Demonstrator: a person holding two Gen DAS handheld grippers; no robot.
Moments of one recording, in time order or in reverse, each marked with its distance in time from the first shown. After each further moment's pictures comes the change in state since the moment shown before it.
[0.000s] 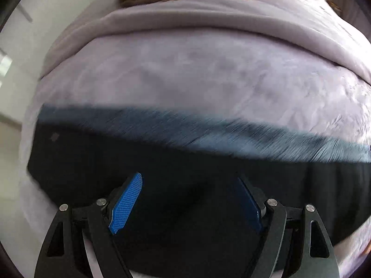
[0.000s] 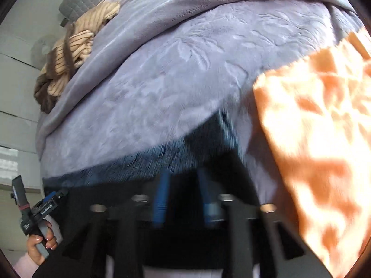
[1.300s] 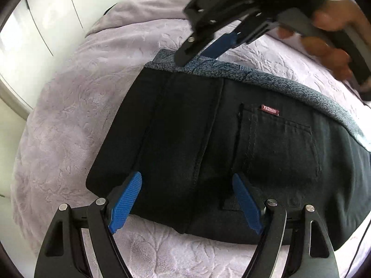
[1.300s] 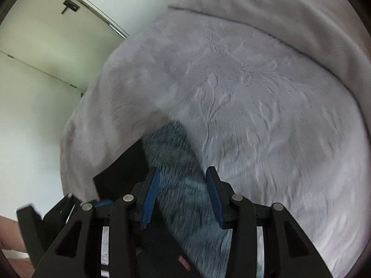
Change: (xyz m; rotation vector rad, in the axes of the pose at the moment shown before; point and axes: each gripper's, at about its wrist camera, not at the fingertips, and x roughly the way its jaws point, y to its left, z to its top) left arm 0.074 0.302 -0.048 -0.096 -0.158 -0.128; right arm 0.319 0.673 -0.139 -1.105 0.526 0.213
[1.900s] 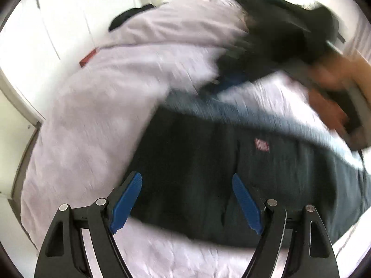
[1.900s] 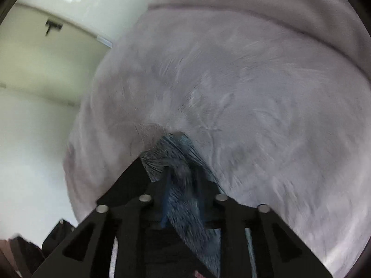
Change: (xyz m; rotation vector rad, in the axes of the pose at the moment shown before) left arm -0.036 0.016 0.024 -0.069 -0.074 -0.013; right arm 0.009 0.012 0.000 0.167 -0.026 0.025
